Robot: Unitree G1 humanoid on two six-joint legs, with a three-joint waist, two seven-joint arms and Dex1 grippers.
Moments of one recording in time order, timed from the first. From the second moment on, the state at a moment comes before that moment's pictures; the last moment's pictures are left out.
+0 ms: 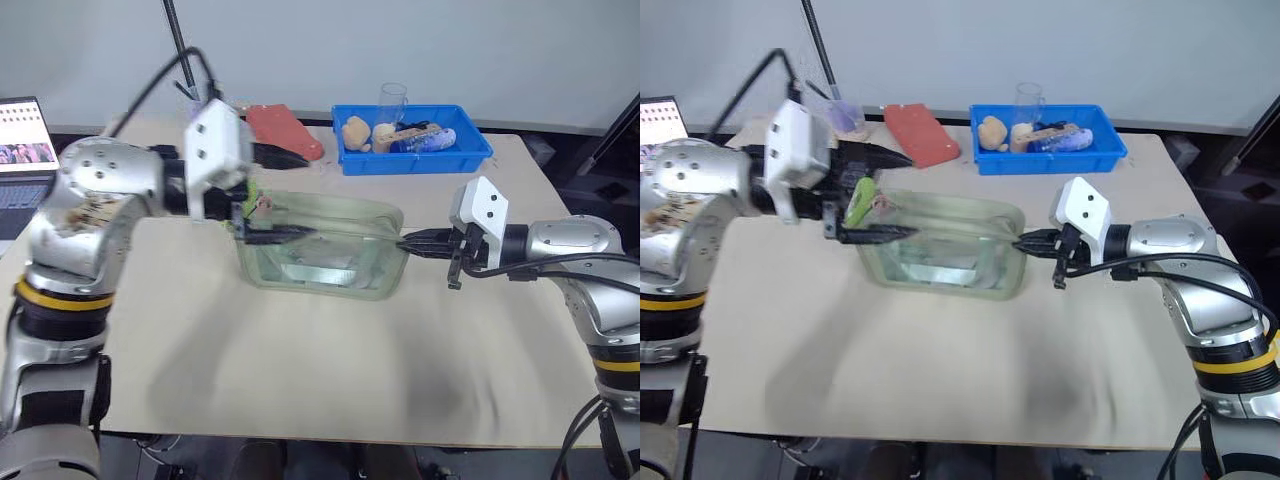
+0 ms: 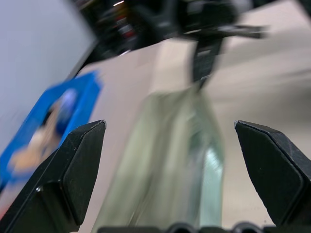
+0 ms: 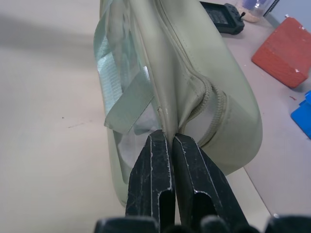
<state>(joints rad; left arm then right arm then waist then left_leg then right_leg) -0.81 0.87 0.06 -0.16 -0.48 0.57 -1.14 -0.58 -0.86 0.06 -0.25 0.37 0.52 1.03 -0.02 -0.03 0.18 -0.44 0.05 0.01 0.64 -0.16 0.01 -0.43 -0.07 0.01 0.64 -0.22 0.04</state>
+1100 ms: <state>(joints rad) -0.66 0.79 0.10 0.19 -0.35 0.41 -1.00 -0.60 -0.85 0.06 -0.22 0.37 0.50 1.06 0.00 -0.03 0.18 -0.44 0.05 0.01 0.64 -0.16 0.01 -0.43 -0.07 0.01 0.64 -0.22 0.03</state>
